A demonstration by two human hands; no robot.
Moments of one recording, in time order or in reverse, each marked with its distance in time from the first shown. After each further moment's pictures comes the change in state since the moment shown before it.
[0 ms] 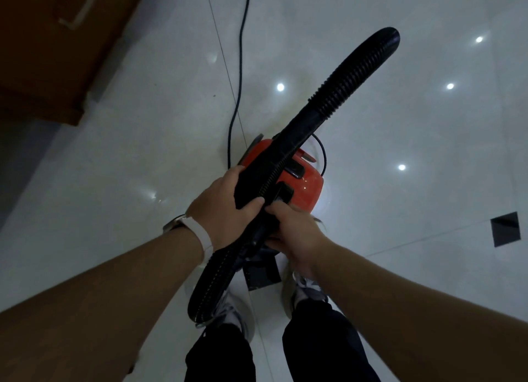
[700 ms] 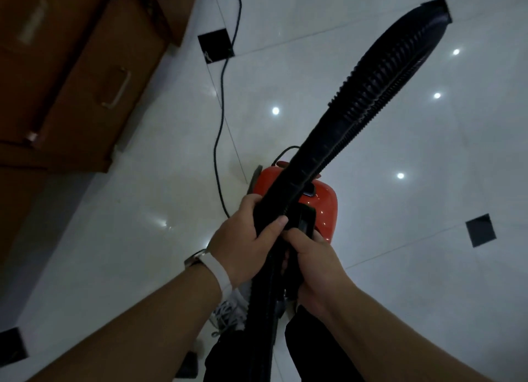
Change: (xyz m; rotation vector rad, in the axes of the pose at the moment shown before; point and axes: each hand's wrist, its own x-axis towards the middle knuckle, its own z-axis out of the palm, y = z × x) left_hand -0.068 0.098 -0.041 -0.140 0.017 0.092; right_hand -0.126 -0.042 0.005 0.345 0.023 -0.113
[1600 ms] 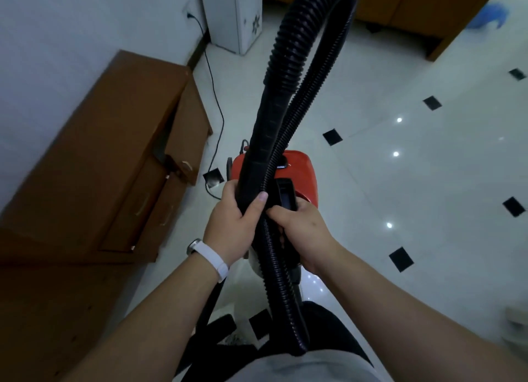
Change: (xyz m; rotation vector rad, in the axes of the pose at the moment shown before) left_hand -0.194 0.395 -0.146 -0.137 0.245 0.322; right_hand -0.383 -0.245 0.046 -0.292 -0.080 -0.515
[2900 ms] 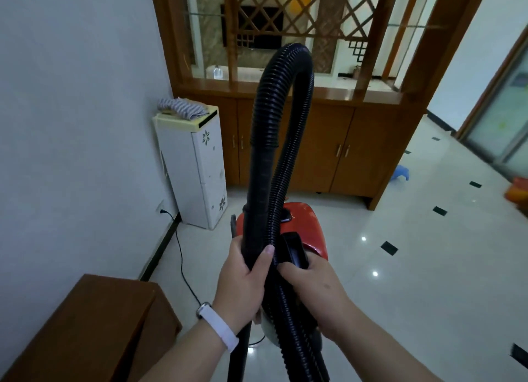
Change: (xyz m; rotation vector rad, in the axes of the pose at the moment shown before) left_hand 0.295 0.312 -0.010 -0.232 -0.058 0.371; right_hand 0.122 -0.378 -0.060 -0.140 0.244 -0.367
